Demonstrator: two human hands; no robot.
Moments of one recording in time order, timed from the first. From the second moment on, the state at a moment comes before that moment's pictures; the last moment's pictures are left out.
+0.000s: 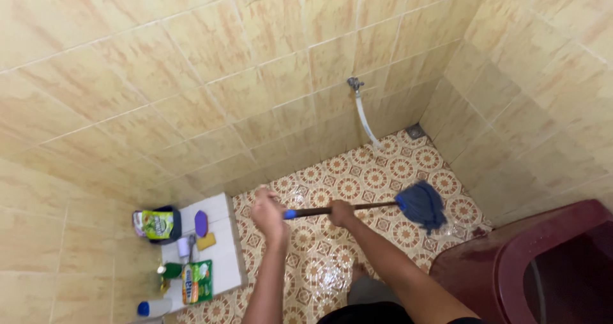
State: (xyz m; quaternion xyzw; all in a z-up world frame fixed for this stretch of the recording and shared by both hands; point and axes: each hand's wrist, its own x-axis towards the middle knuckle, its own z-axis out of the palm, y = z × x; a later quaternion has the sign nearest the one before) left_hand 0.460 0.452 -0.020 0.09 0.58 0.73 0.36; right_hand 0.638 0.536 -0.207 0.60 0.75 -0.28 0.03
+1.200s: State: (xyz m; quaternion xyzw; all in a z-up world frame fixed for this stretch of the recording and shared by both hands) left_hand 0.546 0.568 -0.045 0.07 0.67 0.65 0.34; right_hand 0.727 0.660 -0.235 0.57 0.78 -0.21 -0.10
